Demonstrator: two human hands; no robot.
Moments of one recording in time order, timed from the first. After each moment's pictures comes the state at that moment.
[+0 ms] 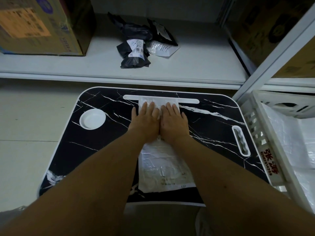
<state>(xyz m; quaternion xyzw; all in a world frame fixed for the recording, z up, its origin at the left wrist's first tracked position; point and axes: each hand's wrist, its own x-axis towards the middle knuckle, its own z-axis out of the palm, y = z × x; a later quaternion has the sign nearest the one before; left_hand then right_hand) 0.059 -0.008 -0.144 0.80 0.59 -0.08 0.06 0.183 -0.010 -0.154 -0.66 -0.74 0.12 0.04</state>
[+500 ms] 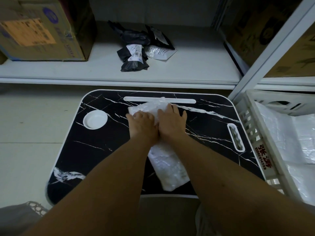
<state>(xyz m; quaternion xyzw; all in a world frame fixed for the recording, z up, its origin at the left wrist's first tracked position) 0.074 -0.031 -0.125 0.72 0.68 -0.16 -0.01 0.170 -0.014 -0.131 -0.68 -0.73 0.08 -0.02</state>
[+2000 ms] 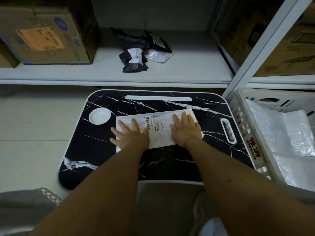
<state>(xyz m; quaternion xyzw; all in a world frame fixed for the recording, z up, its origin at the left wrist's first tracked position) 0.056 -0.083 -0.131 0.53 0.81 -0.05 0.24 0.231 -0.063 -0.134 -0.71 -0.68 0.16 -0.07</state>
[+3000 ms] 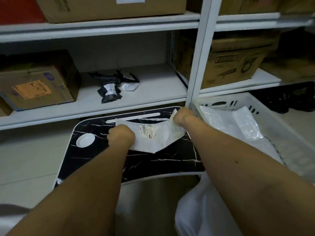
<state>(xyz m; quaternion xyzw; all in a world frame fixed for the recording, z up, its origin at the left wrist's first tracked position) 0.094 -0.116 -0.011 0.53 0.82 0.05 0.22 0.287 -0.119 0.036 -0.81 -0.51 0.26 0.10</state>
